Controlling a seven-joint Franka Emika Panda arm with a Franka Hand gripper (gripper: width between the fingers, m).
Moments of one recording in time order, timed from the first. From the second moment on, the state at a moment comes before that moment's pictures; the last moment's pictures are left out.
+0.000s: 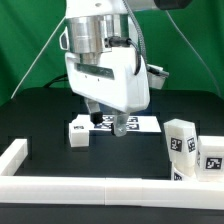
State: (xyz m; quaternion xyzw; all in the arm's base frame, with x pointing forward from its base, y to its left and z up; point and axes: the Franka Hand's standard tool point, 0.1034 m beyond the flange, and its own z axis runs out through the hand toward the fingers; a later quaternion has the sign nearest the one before) arm 0.593 -0.059 0.079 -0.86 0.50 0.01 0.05
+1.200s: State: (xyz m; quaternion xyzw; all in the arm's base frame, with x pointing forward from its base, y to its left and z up) arm 0.578 -0.086 0.073 -1.00 0.04 -0.01 0.00
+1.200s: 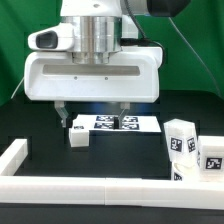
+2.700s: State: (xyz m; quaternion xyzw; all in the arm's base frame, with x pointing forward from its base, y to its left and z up) arm 0.513 -0.099 0.036 -0.97 -0.04 0.22 -0.02
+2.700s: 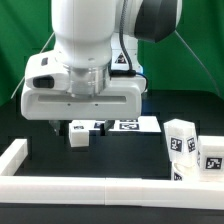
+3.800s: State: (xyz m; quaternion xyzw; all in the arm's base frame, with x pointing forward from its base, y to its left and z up) arm 0.473 -0.112 0.021 -0.88 -0.02 0.47 -0.02
